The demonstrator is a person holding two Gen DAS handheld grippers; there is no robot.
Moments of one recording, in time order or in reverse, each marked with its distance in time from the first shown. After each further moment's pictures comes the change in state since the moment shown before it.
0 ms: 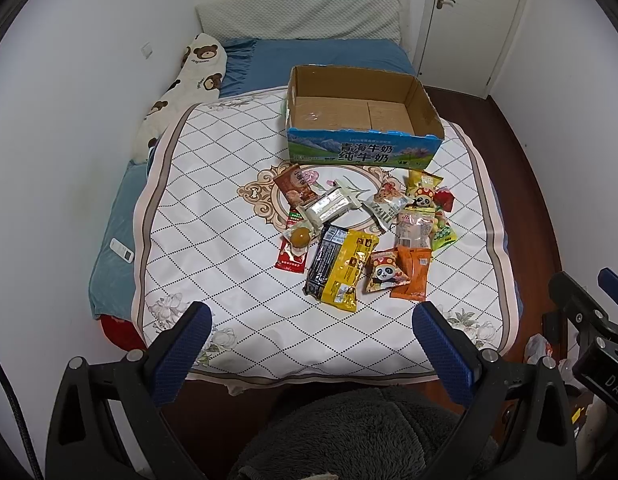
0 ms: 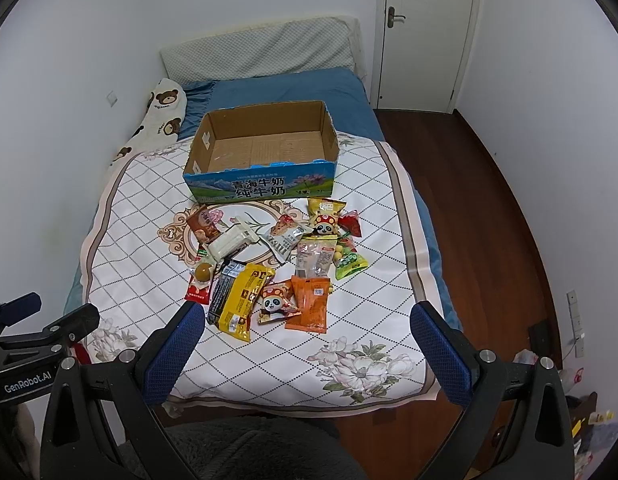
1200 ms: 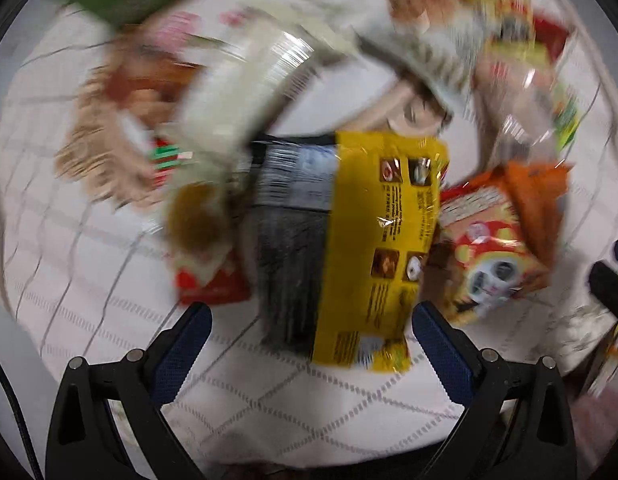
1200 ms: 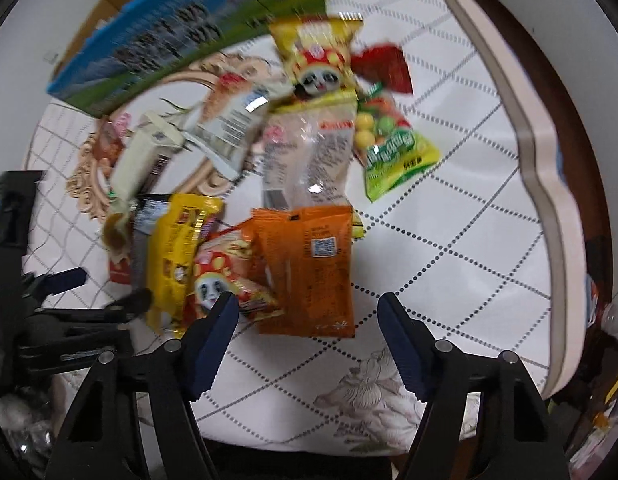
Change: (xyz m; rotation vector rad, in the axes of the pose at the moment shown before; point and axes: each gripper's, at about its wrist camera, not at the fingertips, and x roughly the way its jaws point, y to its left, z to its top) left arm 0.387 -0.064 0.026 0.355 0.525 0.030; right arm 0.350 -0.026 -0.038 0.177 0.469 0.114
